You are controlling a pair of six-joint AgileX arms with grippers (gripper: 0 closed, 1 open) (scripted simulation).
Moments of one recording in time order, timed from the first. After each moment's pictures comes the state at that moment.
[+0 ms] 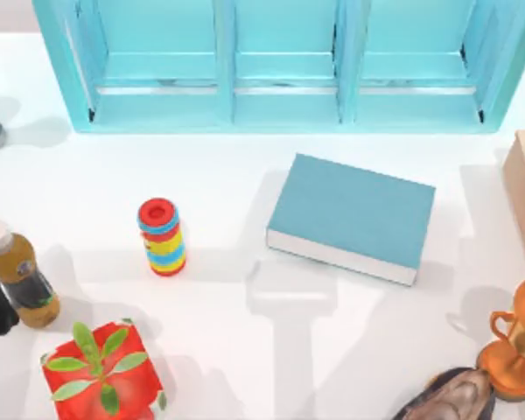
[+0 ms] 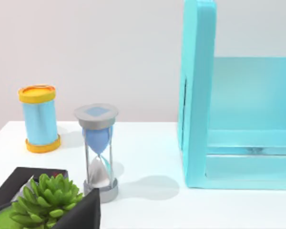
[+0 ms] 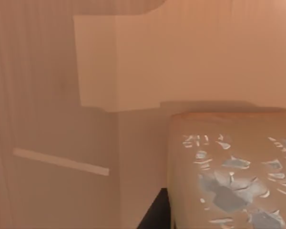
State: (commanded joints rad) left arm 0.00 0.00 0.00 0.00 0.00 0.00; right arm -0.29 1.93 1.26 -0.89 0.00 -0.27
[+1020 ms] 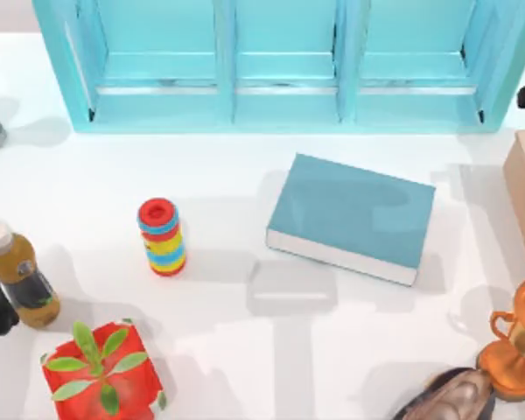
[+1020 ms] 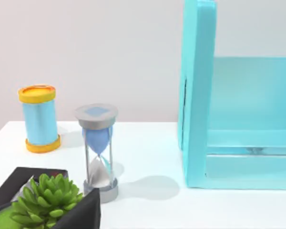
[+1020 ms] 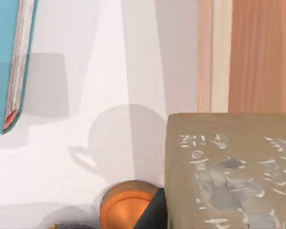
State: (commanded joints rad) left arm 0.00 0.00 0.00 0.00 0.00 0.00; right arm 0.09 1.85 1.71 -1.42 -0.01 0.16
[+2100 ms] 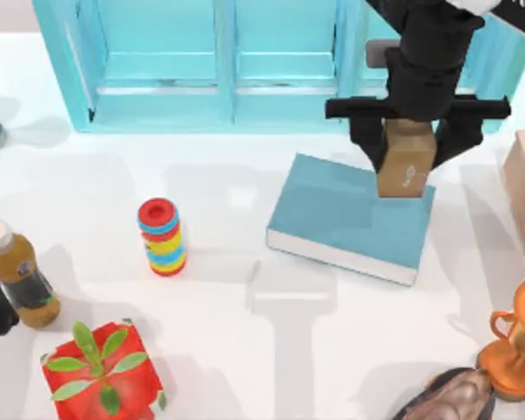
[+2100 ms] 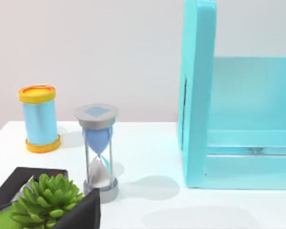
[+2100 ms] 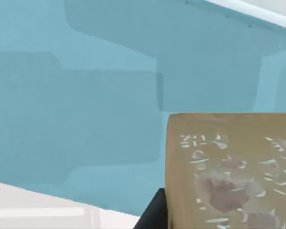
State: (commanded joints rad) left arm 0.00 0.00 0.00 0.00 0.00 0.00; right arm 0.43 2.26 2.09 -1.41 0.00 0.47
